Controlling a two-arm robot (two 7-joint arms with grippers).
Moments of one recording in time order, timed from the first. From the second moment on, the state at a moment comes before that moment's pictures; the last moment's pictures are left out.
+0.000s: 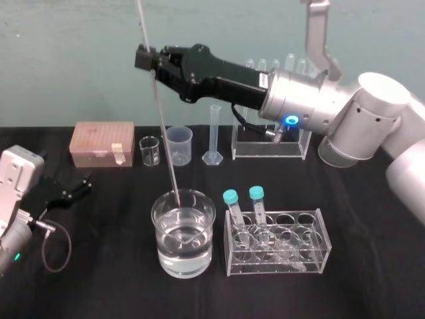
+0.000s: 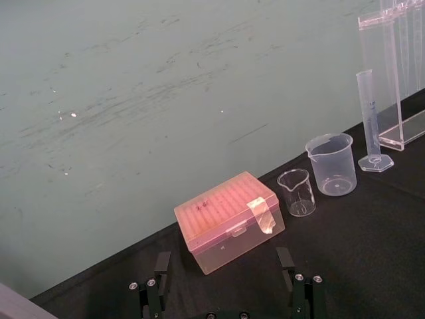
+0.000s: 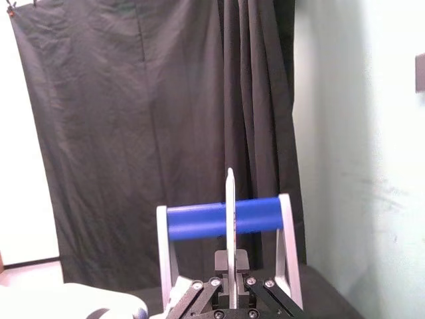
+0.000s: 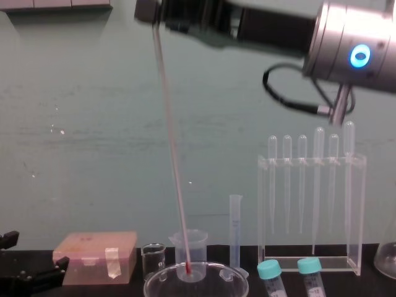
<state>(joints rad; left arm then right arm) -0.20 0.60 0.45 -1.41 -0.25 -0.12 0.03 0.76 0.40 -0.67 -1.39 0.90 0.13 0.82</state>
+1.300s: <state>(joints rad) -0.20 0.60 0.45 -1.41 -0.25 -0.12 0.03 0.68 0.40 -0.73 -1.25 0.82 0.05 0.88</state>
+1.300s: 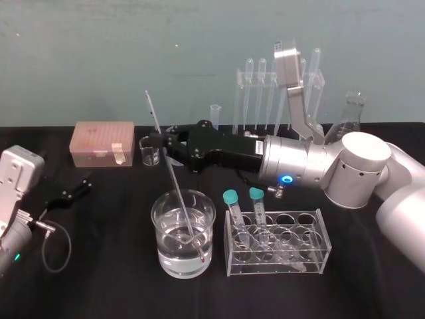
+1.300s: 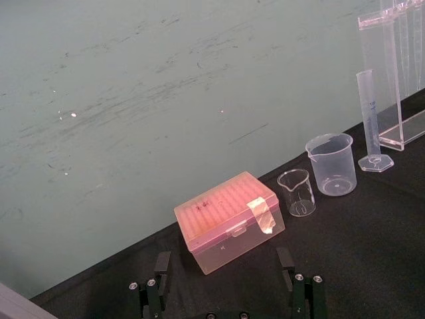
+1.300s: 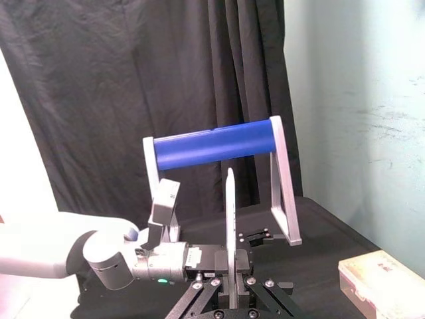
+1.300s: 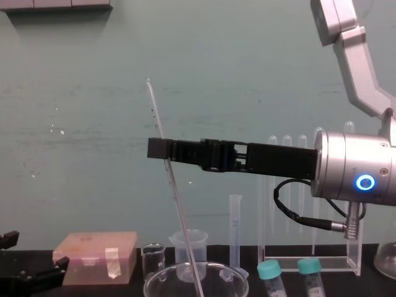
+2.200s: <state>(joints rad) -0.20 0.60 0.45 -1.41 -0.25 -0.12 0.03 0.67 0.39 -0.72 -1.27 0.82 0.06 0.87</state>
